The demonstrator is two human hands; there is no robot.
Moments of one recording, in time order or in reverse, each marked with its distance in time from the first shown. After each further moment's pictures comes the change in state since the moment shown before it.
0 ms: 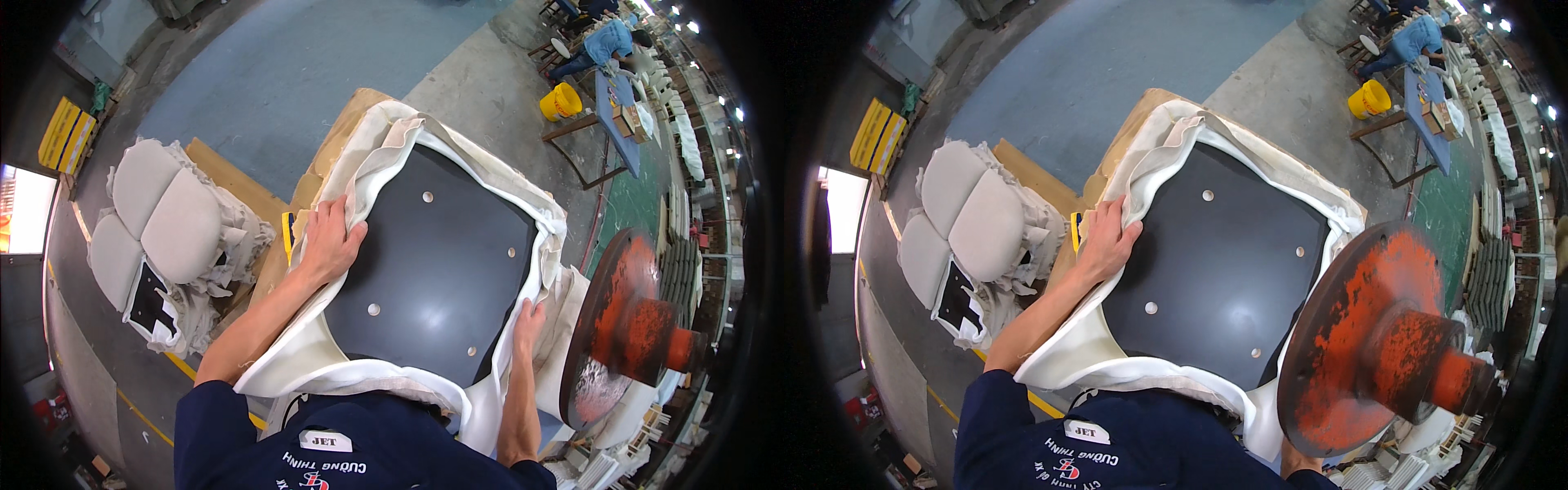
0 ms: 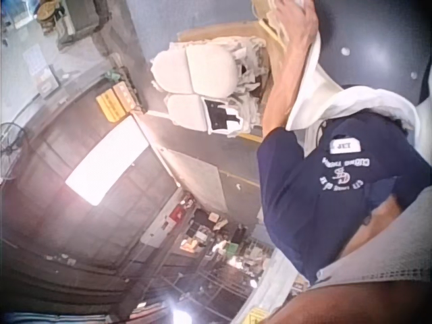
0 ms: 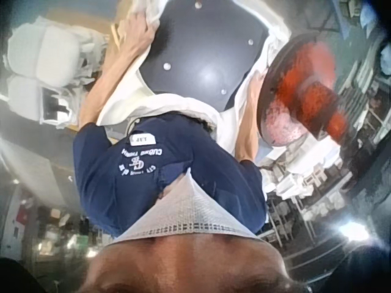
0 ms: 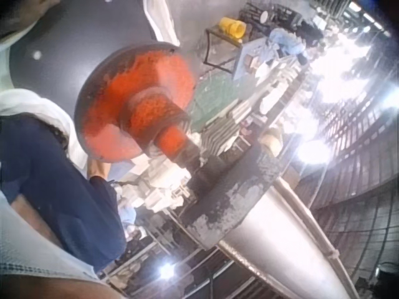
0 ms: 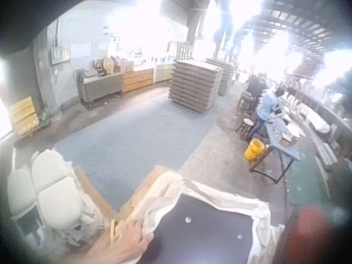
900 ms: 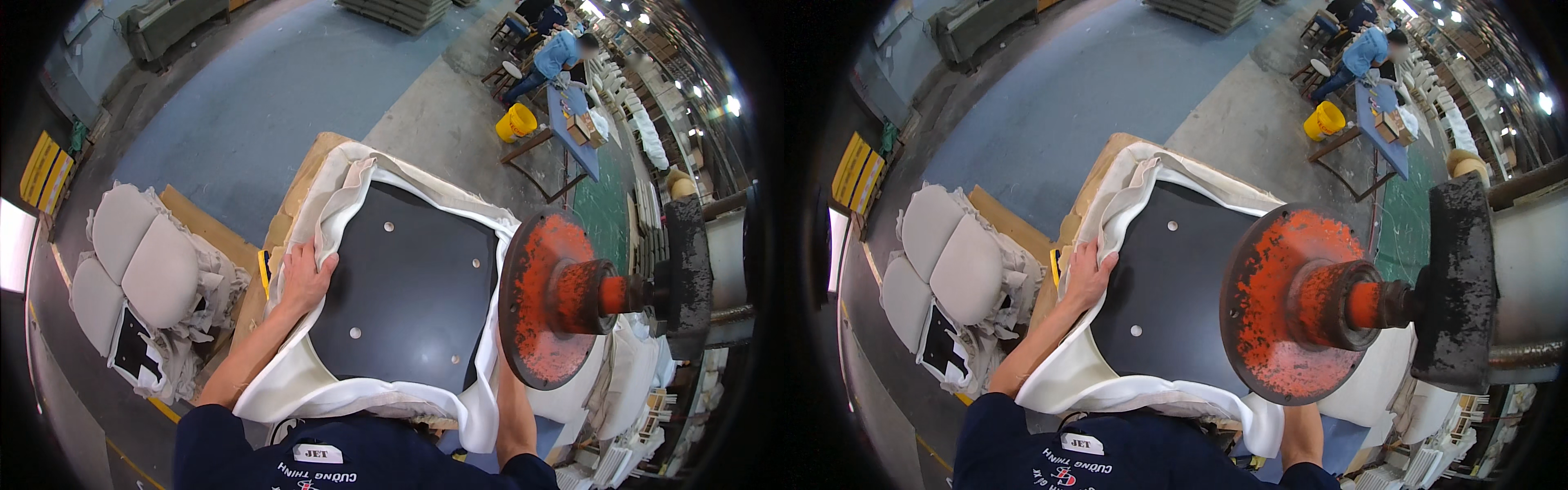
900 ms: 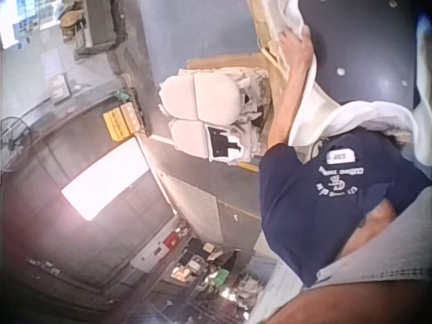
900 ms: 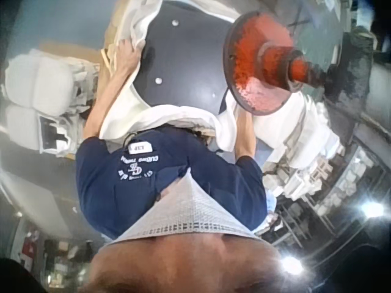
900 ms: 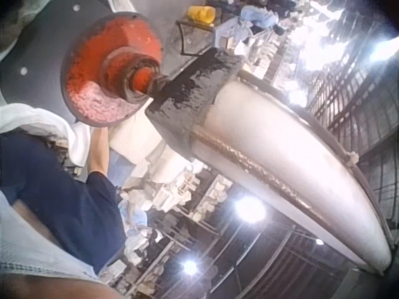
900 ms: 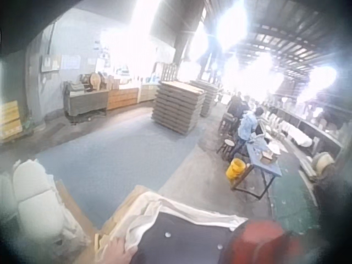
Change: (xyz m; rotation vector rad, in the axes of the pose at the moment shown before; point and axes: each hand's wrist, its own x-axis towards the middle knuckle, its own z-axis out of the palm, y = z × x) left_hand -0.006 -0.009 0.012 -0.017 0.013 -0.082; right_hand 0.028 0.027 -0.016 0.100 -0.011 0.092
